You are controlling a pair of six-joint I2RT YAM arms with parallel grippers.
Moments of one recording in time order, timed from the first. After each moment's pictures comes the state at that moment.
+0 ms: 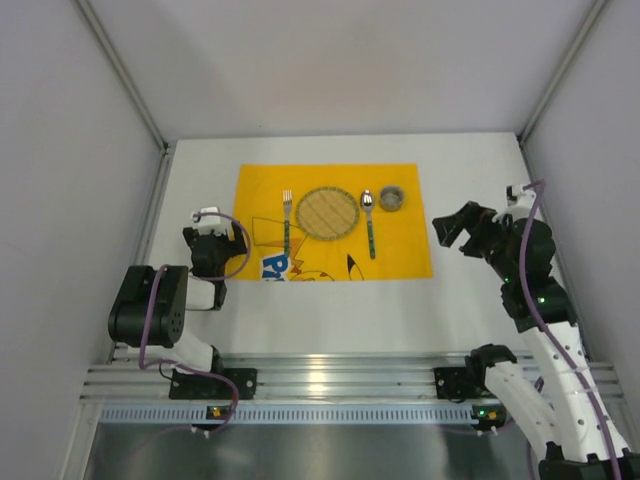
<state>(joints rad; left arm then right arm) -0.02 1.57 0.32 1.00 -0.15 -0.05 0.15 0.66 0.80 -0.40 -0.13 0.47</state>
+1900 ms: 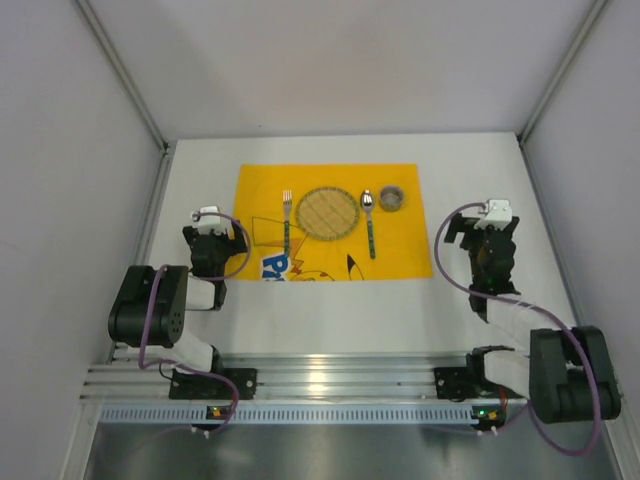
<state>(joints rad) -0.02 1.57 0.32 1.03 -0.14 -0.05 0.09 1.13 0.28 0.79 0.19 -0.02</state>
